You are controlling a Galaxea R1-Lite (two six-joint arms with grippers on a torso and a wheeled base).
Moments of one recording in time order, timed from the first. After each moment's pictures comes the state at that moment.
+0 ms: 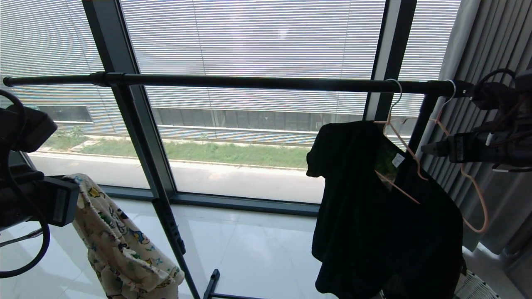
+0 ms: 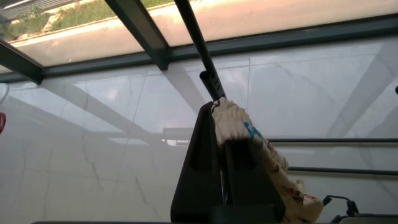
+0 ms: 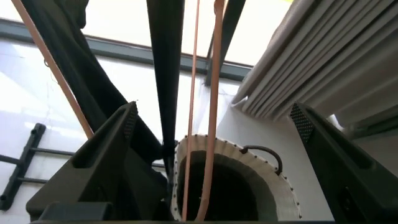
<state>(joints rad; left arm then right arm) -0.07 1.15 -0.80 0.10 0.16 0.31 0.20 1.54 -1.16 0.06 -0.14 0.05</state>
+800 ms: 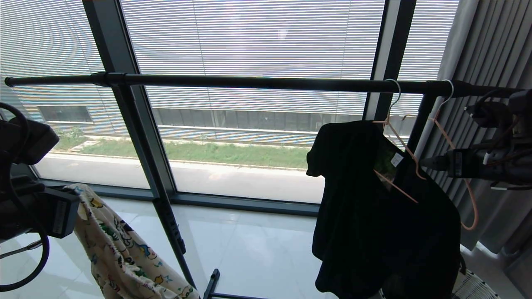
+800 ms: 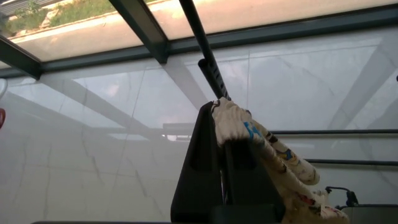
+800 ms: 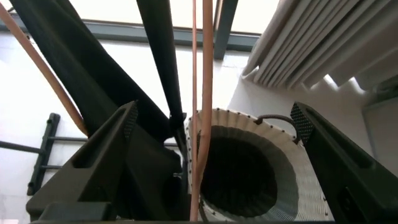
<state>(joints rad) -0.07 1.13 -0.75 0.10 0.16 0.31 0.20 1.52 -1.03 0.00 -0.15 0.13</state>
